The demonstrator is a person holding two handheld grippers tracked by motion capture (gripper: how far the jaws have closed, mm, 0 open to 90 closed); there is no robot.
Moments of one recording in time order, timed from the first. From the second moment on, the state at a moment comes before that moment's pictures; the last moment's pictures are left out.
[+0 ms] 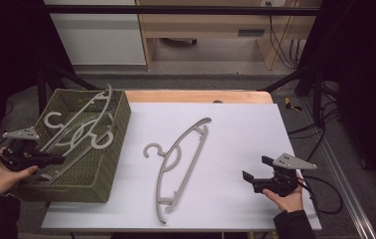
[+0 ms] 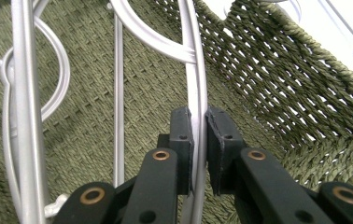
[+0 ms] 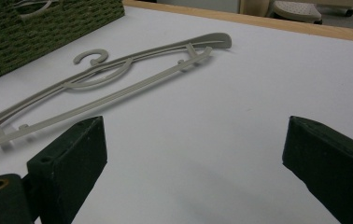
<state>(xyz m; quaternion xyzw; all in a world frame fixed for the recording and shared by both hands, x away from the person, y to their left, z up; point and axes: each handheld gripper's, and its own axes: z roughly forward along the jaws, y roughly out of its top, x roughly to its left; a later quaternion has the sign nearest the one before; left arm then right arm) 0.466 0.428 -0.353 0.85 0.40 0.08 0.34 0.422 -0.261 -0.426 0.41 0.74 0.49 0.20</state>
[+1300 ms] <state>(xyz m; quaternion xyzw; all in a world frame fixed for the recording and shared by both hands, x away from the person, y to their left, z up) 0.495 0.346 -0.386 0.89 0.41 0.17 0.14 0.422 -0.261 -0.427 0.41 0.74 0.49 0.20</state>
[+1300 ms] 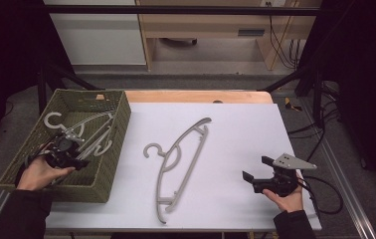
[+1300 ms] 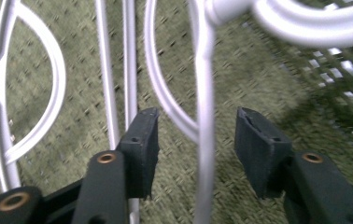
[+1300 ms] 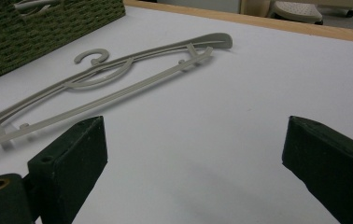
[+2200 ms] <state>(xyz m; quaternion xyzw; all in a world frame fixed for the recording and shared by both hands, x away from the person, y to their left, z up) 0.496 0.406 -0.362 0.78 0.54 0.22 0.23 0.422 -0.262 -0.426 0.41 0.74 0.49 0.20</state>
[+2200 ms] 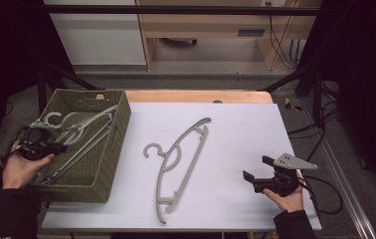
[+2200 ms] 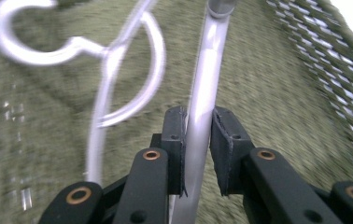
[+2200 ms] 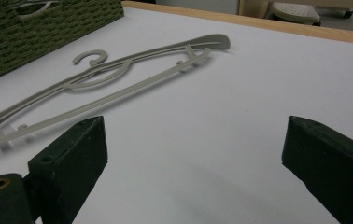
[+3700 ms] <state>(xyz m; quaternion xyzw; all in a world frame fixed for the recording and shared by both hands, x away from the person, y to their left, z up) 0.433 0.300 -0.340 0.73 0.42 0.26 0.46 0.422 -0.262 -0.419 0.41 0.73 0.50 0.21</state>
